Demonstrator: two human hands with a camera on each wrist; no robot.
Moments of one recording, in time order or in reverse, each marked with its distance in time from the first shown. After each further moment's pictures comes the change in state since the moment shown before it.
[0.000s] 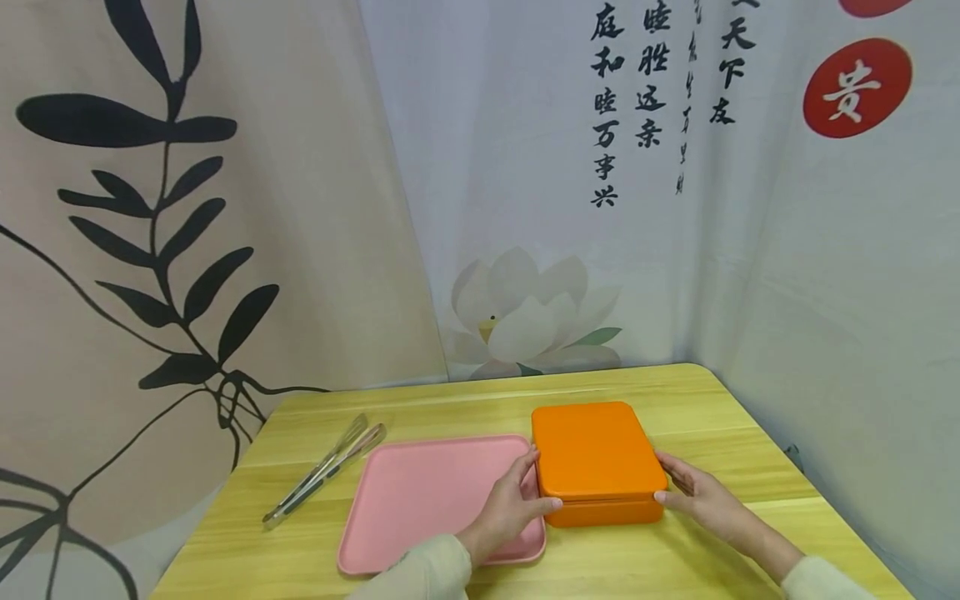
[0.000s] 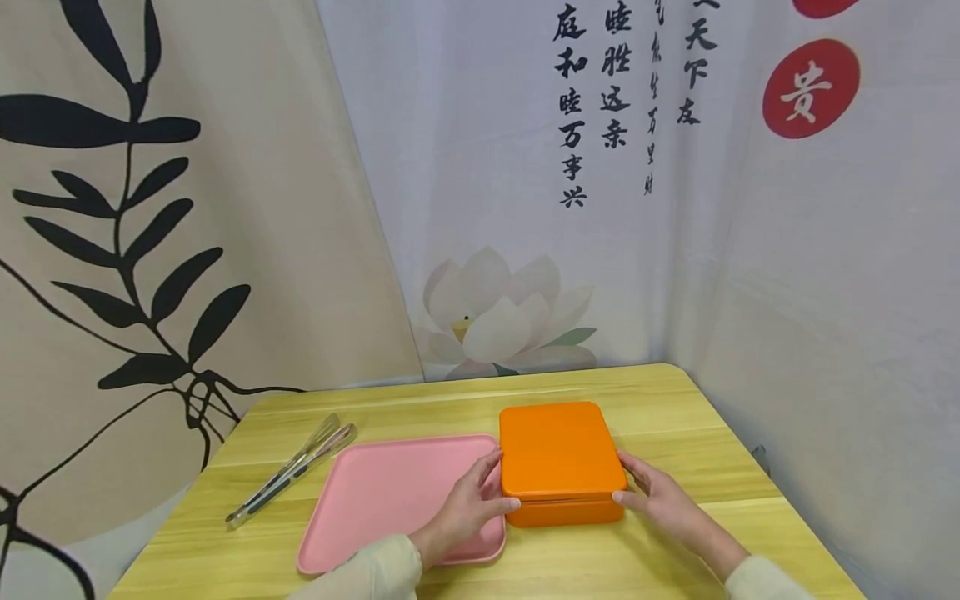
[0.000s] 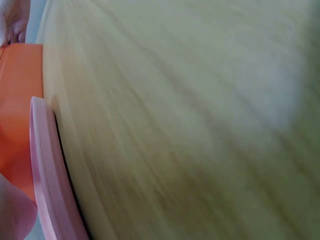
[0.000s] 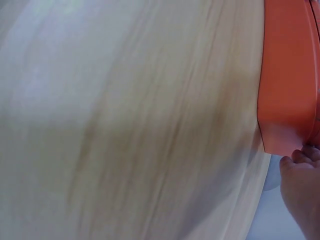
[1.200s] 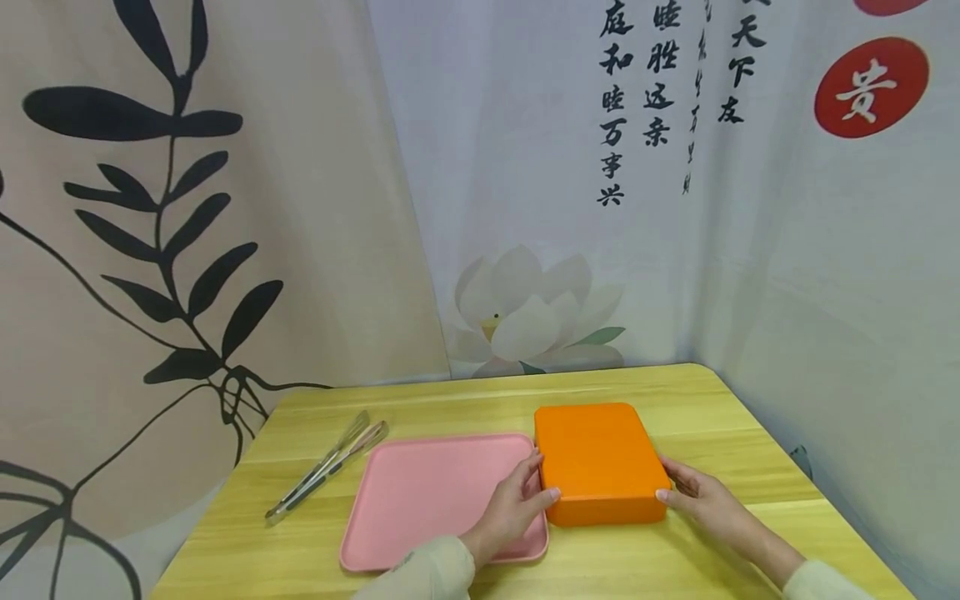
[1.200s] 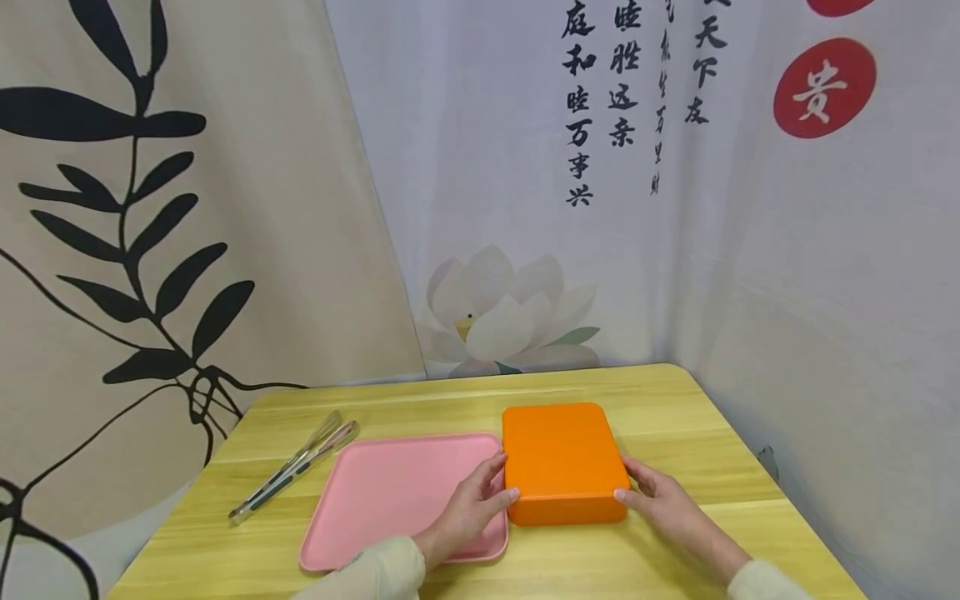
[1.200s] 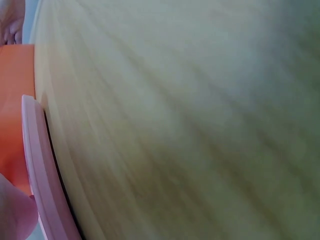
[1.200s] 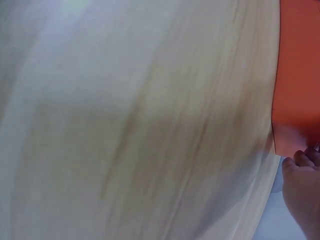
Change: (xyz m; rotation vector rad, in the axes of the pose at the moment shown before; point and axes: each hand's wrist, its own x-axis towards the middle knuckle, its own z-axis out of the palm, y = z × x) left_hand -0.003 -0.006 -0.002 0.001 -0.011 0.037; right_hand 0.004 0.007 0.009 -0.022 0.128 0.067
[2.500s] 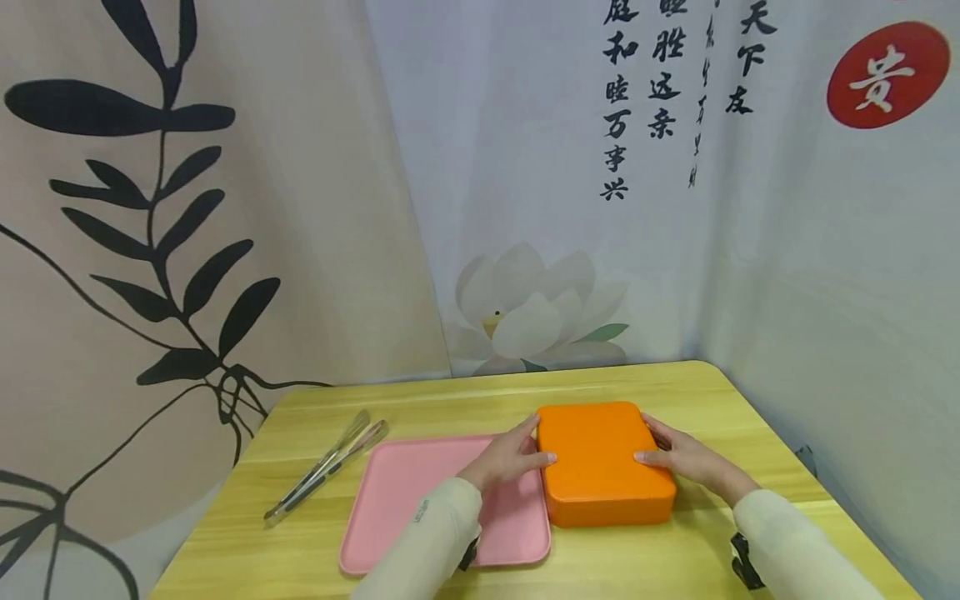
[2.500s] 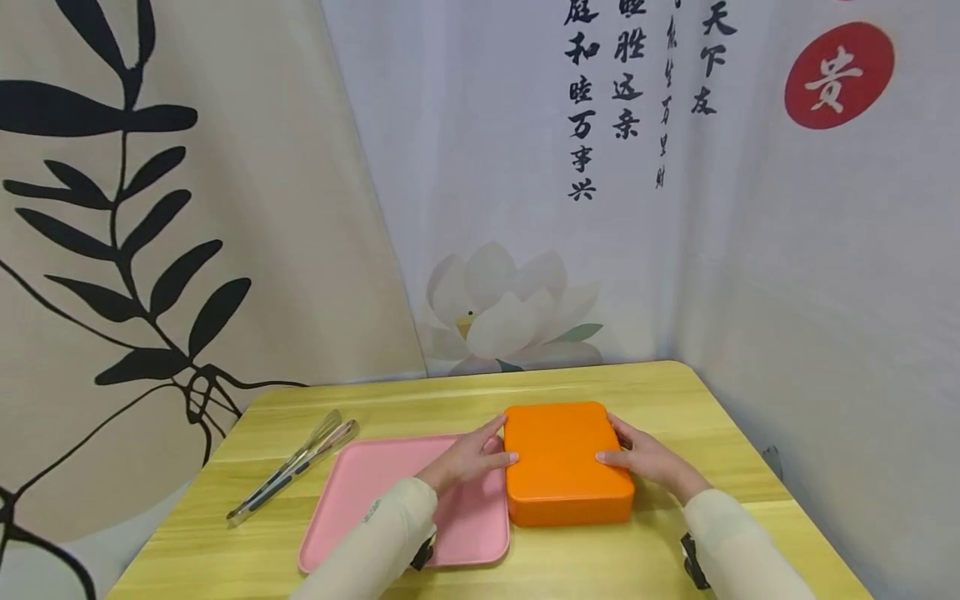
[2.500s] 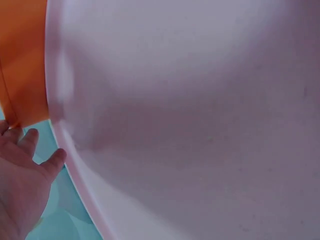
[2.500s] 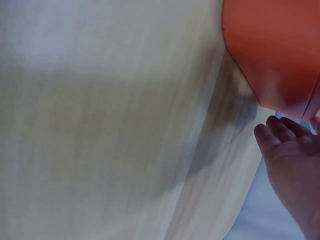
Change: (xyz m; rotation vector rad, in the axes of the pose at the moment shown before) left_hand 0.072 0.001 -0.041 0.318 -0.212 -0.083; right_hand 0.069 -0.010 -0.023 -0.136 -0.151 0.027
